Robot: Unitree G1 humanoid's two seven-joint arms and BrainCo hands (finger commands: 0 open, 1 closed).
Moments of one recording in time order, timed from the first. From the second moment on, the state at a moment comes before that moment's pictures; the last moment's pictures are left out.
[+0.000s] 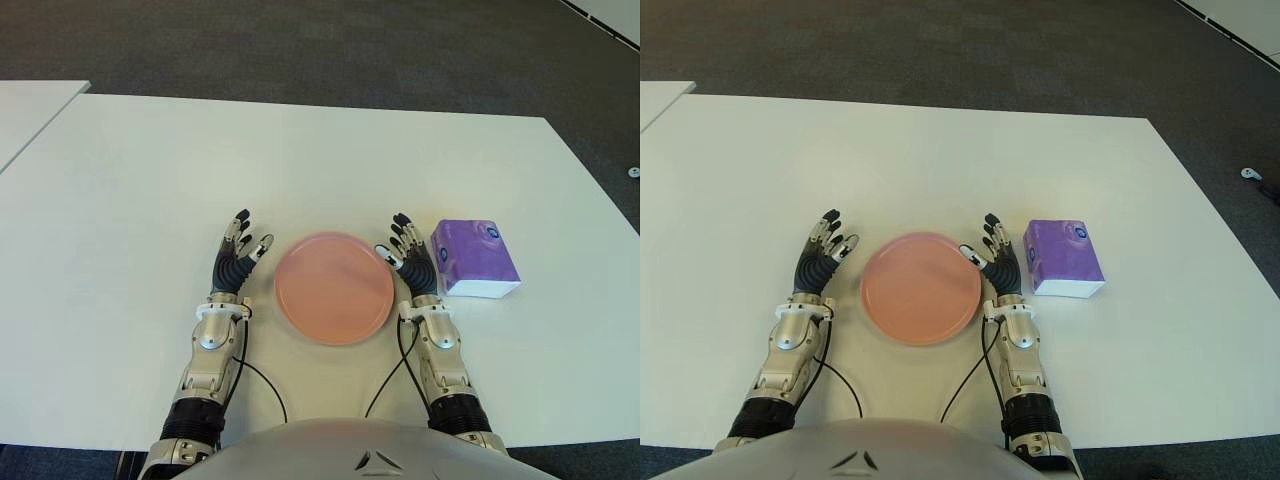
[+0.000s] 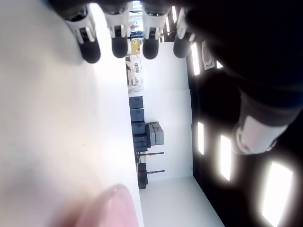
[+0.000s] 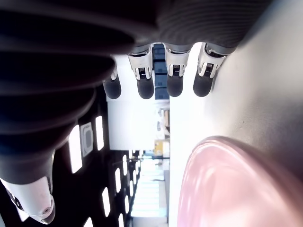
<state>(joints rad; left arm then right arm) 0.09 0.01 0.02 0.29 0.07 -0.39 0.07 0.03 -0.02 0.00 0.34 0.02 -0.37 0.06</state>
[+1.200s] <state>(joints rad) 0.08 0.01 0.02 0.32 0.07 -0.40 0.09 0.02 -0.02 0.03 0.31 0.00 -0.33 0.06</state>
